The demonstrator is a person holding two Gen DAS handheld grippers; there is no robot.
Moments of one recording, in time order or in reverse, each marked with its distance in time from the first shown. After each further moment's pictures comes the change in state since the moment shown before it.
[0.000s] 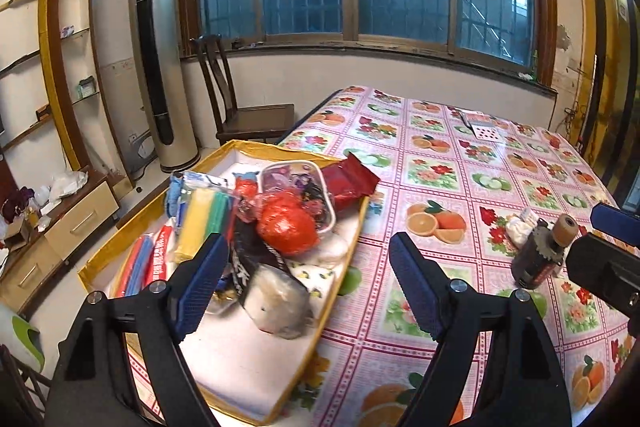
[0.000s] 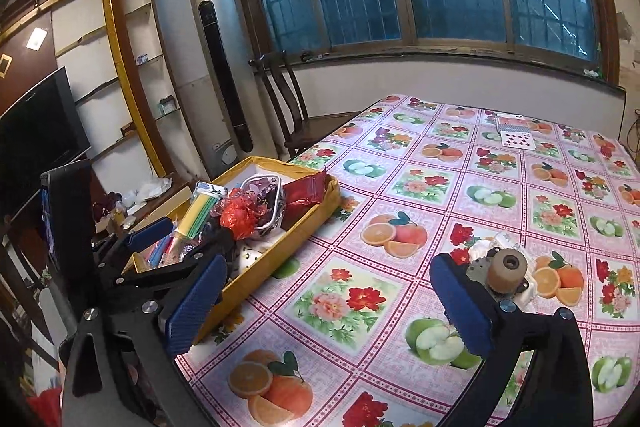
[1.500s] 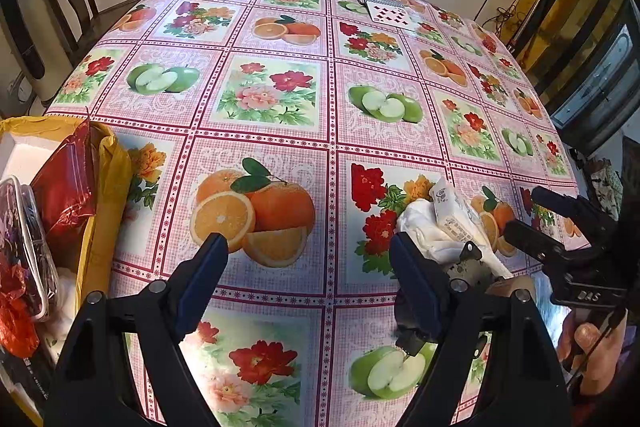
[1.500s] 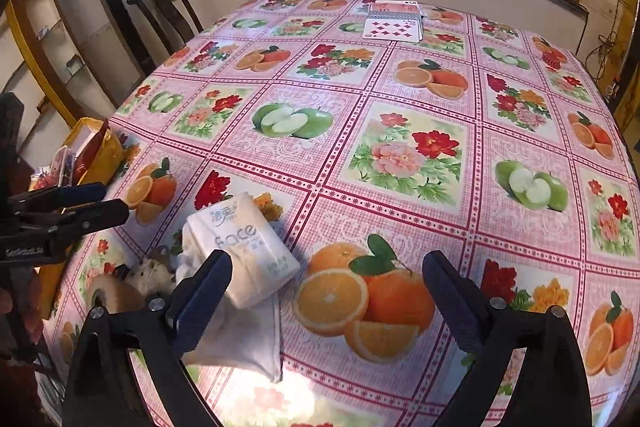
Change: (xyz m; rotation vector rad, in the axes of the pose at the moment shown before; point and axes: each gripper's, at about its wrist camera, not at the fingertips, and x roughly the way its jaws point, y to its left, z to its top) left arm 0.148 -0.162 0.046 0.111 0.535 -0.364; right arm 0.096 -0.251 0.005 0.109 0.388 -0.203
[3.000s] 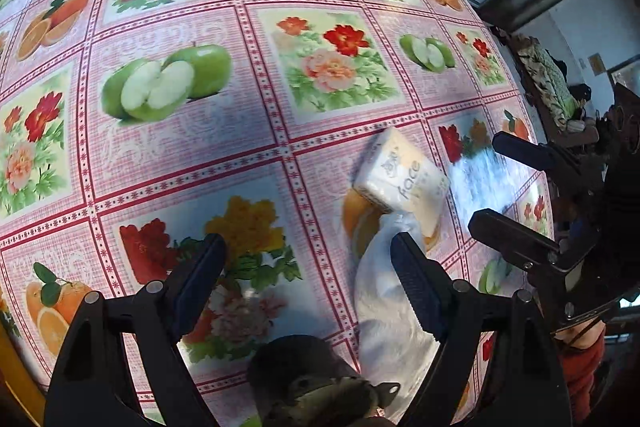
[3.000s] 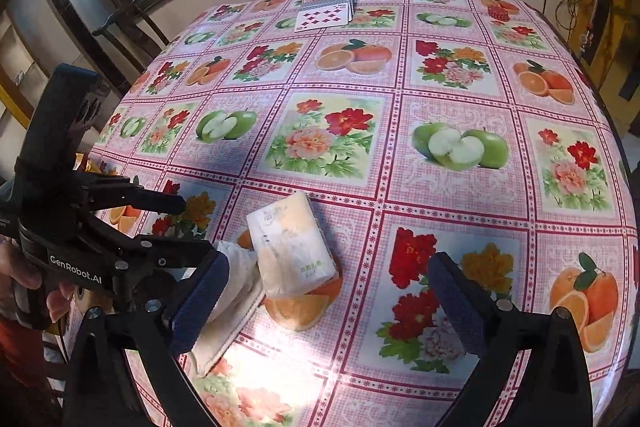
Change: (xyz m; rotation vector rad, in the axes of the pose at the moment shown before) left arm 0.080 -0.120 0.052 0.332 0.371 -0.275; right arm -0.033 -0.075 -0.017 0.173 0.042 0.008
